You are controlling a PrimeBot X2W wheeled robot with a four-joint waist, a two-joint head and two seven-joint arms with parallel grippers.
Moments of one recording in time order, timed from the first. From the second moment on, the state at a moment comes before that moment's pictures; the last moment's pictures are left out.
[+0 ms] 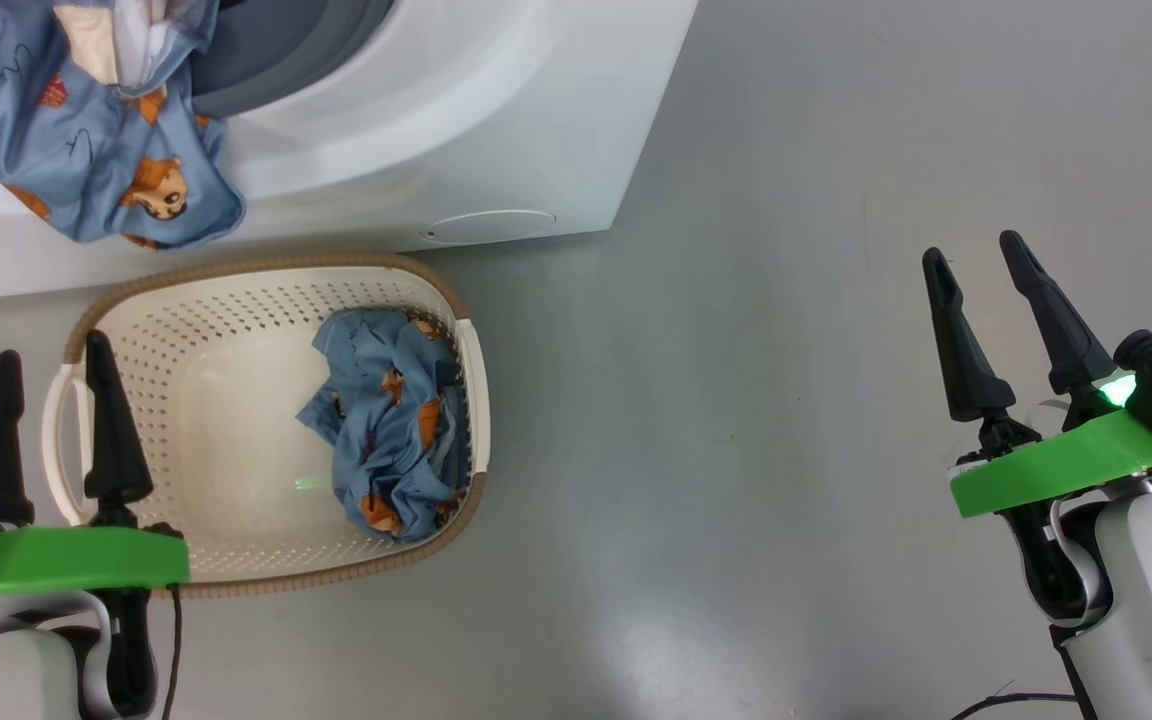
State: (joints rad) left arm -0.29 0.08 0.15 0.17 -0.30 -0.13 -0.26; right arm -0.39 -0.26 0.16 0.24 0.45 0.12 -0.26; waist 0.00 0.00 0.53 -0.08
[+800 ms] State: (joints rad) left arm -0.54 0.13 0.14 0.44 -0.34 -0.13 -0.26; right arm -0.40 -0.25 0.16 0.24 0.45 0.12 -0.26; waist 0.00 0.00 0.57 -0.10
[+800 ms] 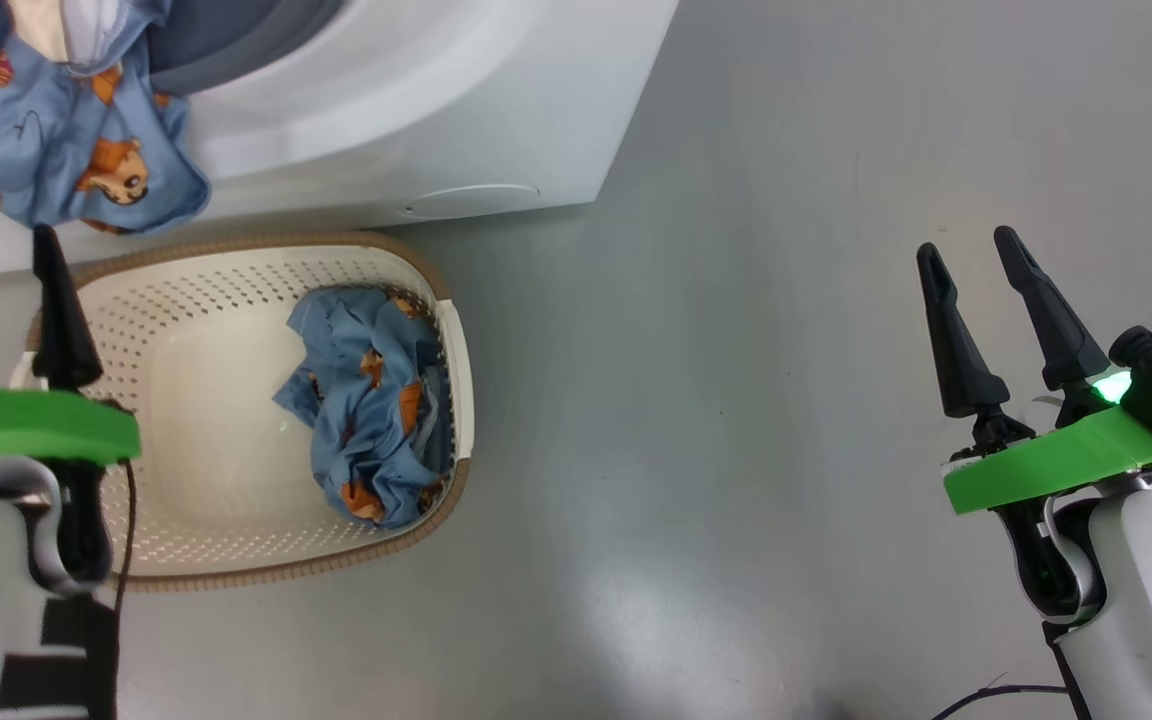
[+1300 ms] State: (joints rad) left arm -0.80 0.21 0.04 0.73 -0.43 -0.13 -0.26; right arm -0.43 -0.24 0.17 0.23 0.45 0.12 -0.26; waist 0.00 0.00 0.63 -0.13
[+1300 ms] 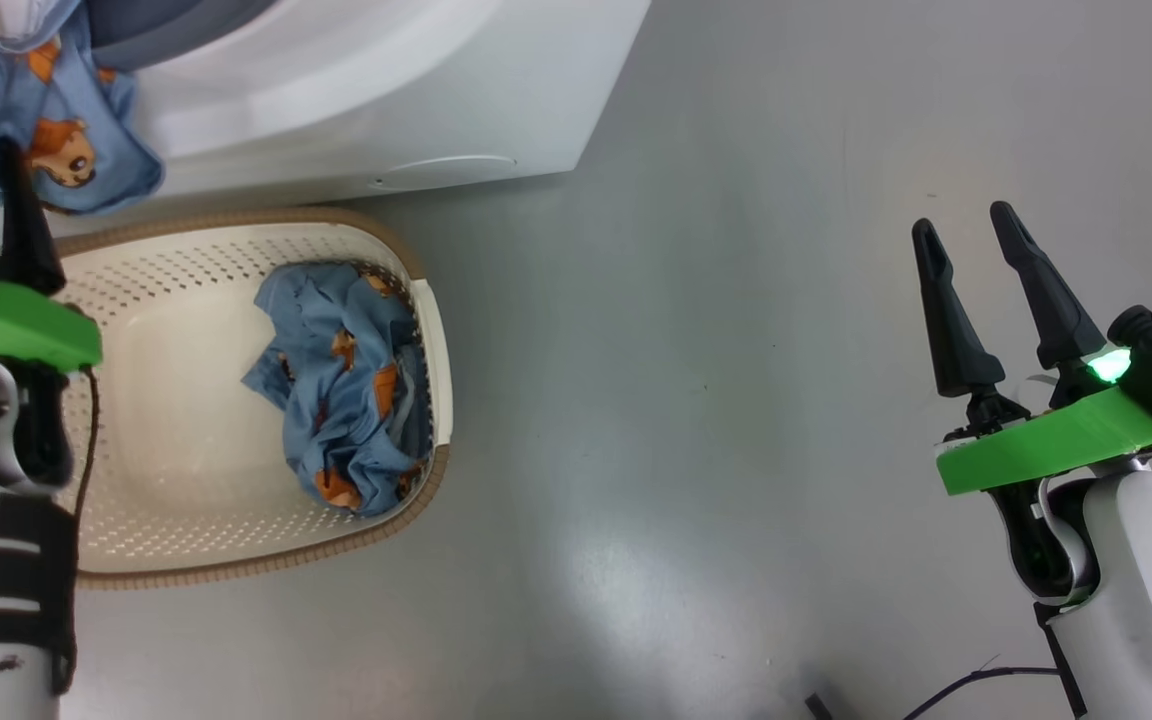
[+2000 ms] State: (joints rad) left arm -0.84 0.24 -0.09 0.55 -0.50 -0.13 -0.26; right arm -0.44 -0.22 0.16 0.23 0.45 0.12 -0.26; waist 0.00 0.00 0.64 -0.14
